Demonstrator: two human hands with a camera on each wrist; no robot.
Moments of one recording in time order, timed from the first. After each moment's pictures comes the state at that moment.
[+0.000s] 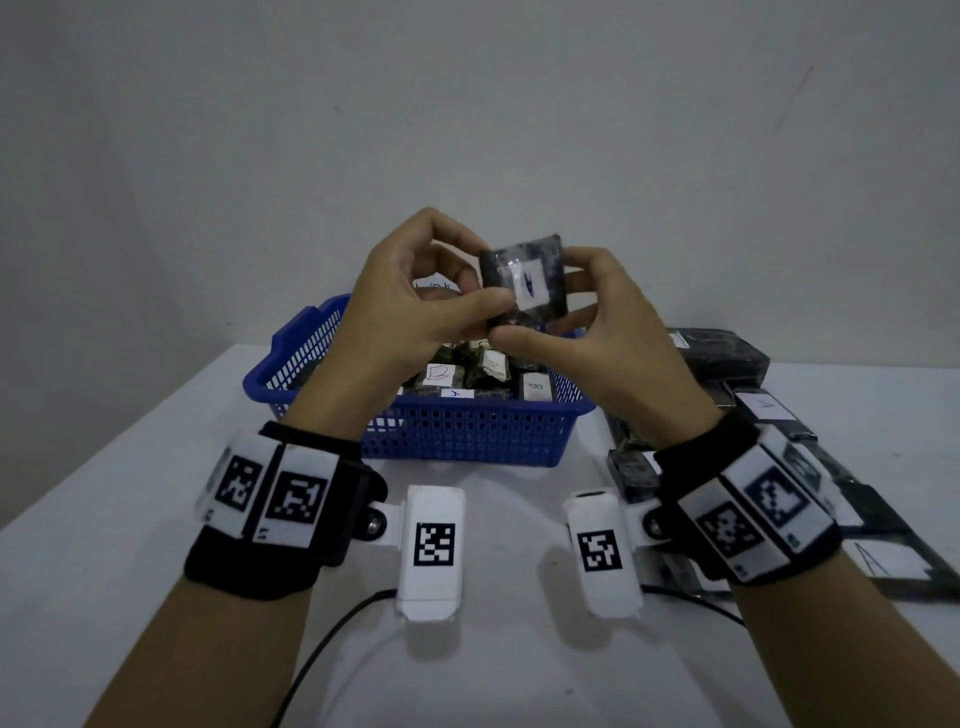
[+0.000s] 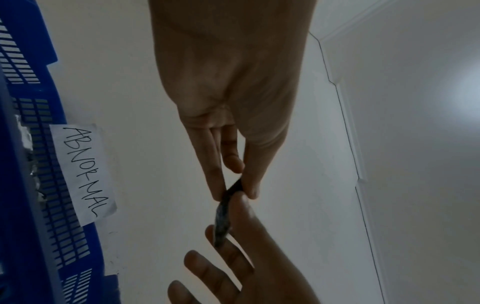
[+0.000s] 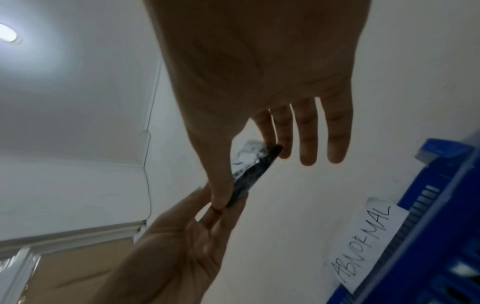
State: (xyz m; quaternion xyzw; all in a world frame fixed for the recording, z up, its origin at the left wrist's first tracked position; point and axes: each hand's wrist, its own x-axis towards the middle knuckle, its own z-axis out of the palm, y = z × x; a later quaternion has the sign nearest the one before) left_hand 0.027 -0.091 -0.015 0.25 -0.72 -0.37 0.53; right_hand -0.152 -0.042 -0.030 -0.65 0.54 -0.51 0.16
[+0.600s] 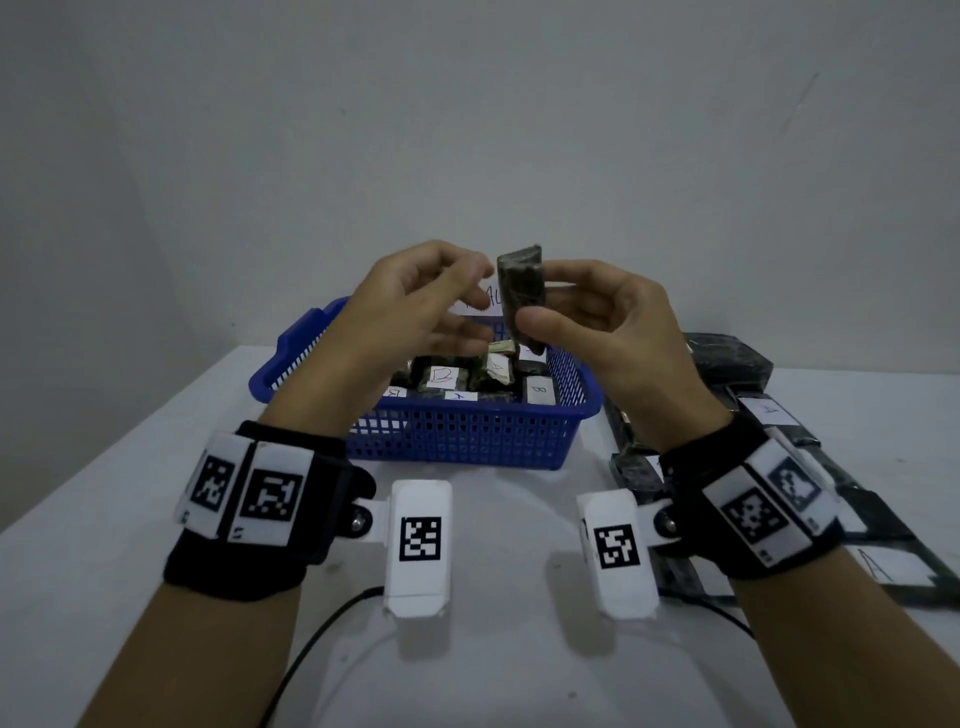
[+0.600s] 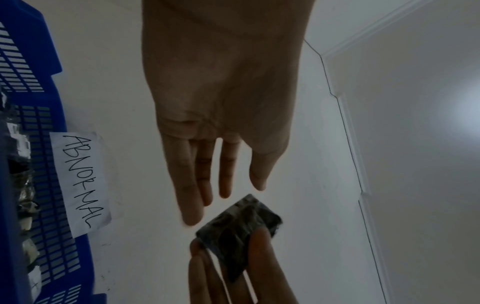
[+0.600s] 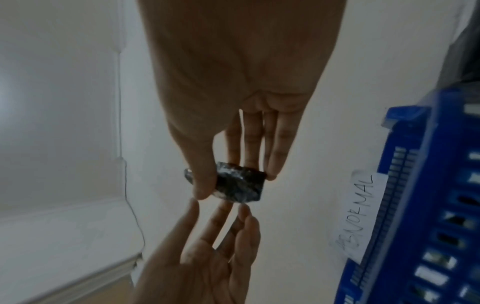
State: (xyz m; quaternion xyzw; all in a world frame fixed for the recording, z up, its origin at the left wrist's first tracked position) left_hand 0.036 -0.089 -0.008 0.30 -0.70 -0.46 0.46; right_hand -0.151 -0.040 -0.030 -0.63 0.41 -0.61 0.26
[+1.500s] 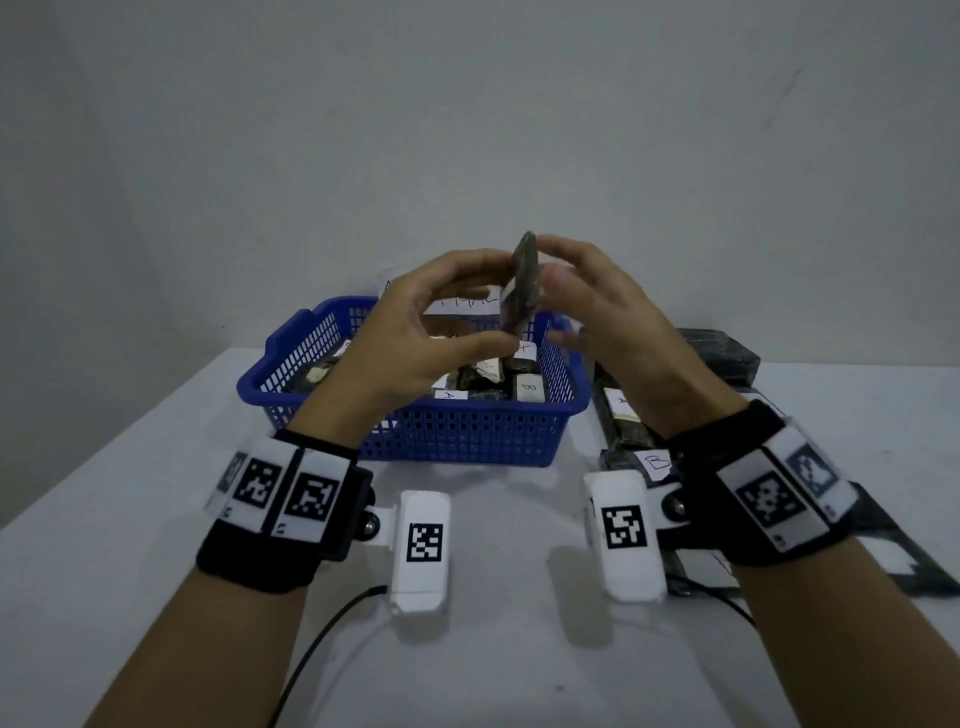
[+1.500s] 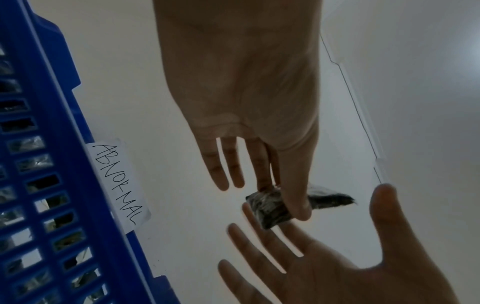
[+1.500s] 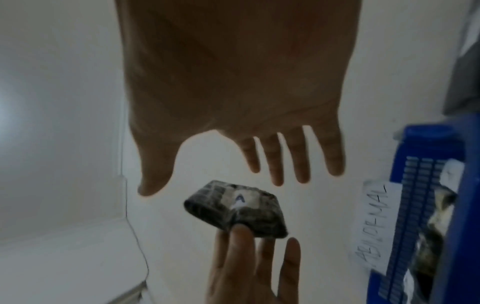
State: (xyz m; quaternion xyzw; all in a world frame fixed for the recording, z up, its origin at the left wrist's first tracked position) left_hand 0.026 -0.094 -0.027 0.23 -0.79 -0.34 0.45; right_hand -0.166 -0.041 -0.022 -0.65 0.47 -0.52 0.30
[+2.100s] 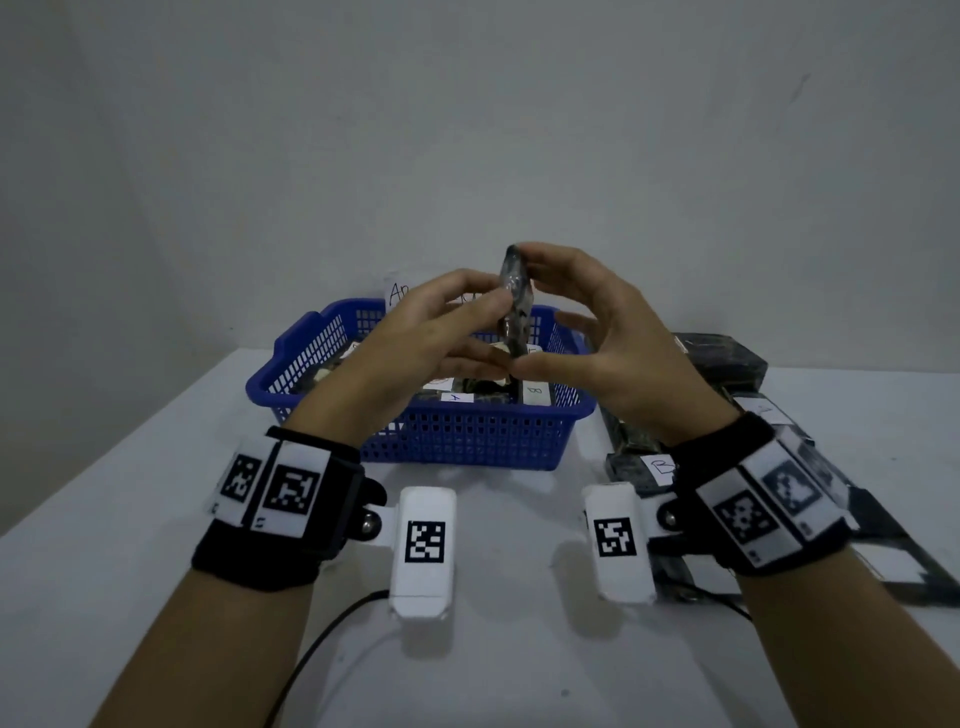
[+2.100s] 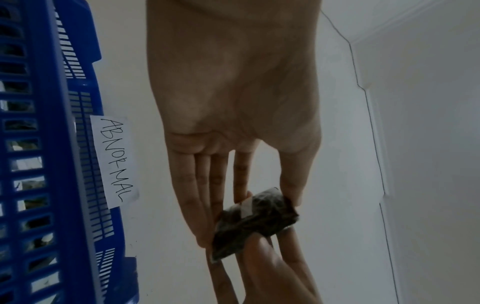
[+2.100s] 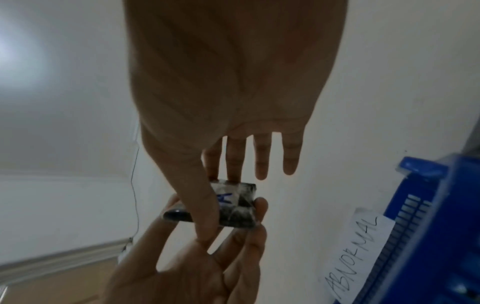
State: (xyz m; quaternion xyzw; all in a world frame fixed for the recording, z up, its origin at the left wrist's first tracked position) left_hand 0.026 -0.090 -0.022 0.25 -0.73 -0.51 0.39; right_hand -0.168 -0.043 -0.029 -0.74 0.42 -0.49 0.19
